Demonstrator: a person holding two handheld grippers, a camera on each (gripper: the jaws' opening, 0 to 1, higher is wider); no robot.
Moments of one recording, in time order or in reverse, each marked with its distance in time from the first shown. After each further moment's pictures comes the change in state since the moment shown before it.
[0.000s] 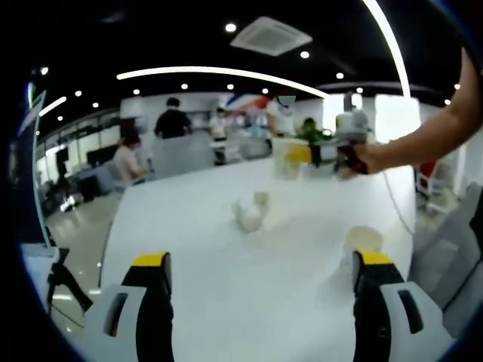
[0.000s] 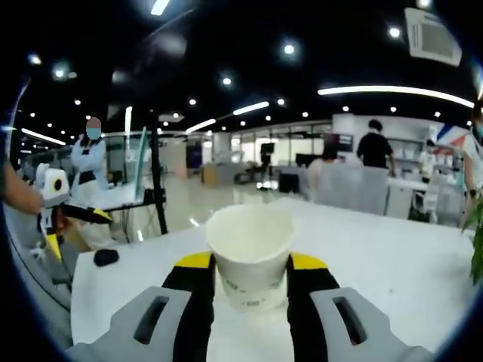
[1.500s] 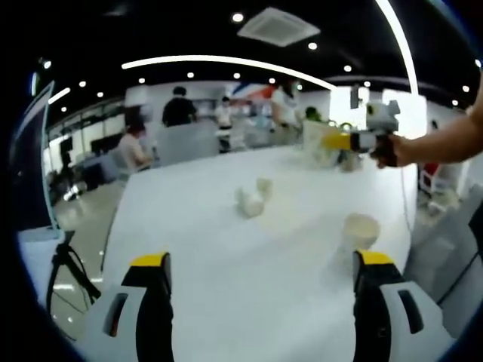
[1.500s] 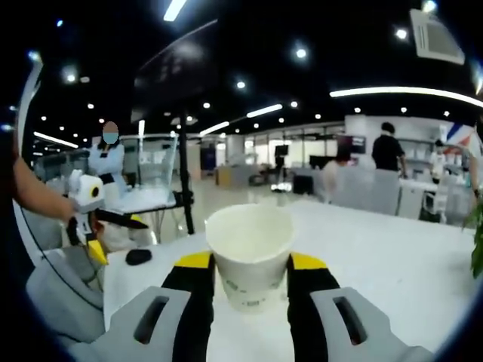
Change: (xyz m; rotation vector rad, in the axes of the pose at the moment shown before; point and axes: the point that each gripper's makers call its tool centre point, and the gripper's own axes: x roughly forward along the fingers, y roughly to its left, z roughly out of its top) left arm -0.017 -0.006 -0.014 -0.021 0.055 0.021; right arm -0.058 0.060 0.008 0.003 -0.009 0.082
